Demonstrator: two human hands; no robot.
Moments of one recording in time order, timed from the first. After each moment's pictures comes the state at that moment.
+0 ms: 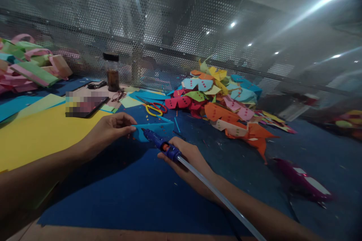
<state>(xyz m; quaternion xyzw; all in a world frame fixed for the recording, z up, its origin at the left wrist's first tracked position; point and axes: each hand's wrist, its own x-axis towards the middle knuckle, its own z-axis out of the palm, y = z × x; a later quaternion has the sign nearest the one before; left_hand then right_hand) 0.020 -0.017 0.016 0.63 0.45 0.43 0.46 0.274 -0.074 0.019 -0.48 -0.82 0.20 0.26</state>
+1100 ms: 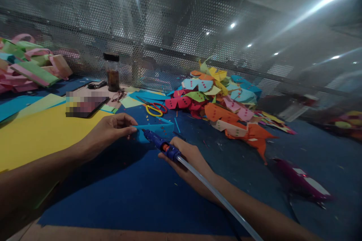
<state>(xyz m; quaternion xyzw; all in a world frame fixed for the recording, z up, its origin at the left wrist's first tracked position) 0.019 -0.015 0.011 0.62 0.44 0.44 0.47 0.273 -0.073 0.020 -0.51 -0.82 0.17 0.21</state>
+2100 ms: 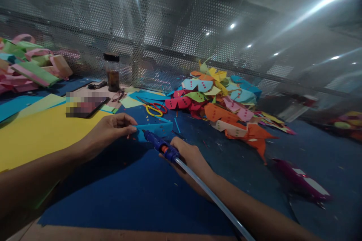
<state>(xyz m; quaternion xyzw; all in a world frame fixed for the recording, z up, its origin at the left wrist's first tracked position) 0.018 -0.016 0.012 0.62 0.44 0.44 0.48 0.281 -0.063 0.004 -0.52 -0.83 0.13 0.17</state>
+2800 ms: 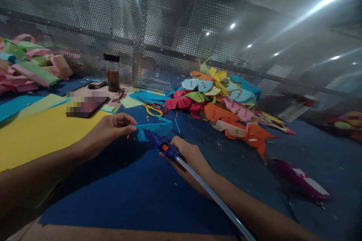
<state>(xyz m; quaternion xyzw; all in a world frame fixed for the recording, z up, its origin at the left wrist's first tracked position) 0.018 -0.015 0.011 0.61 0.43 0.44 0.49 0.278 -0.067 0.008 -0.52 -0.82 0.13 0.20</state>
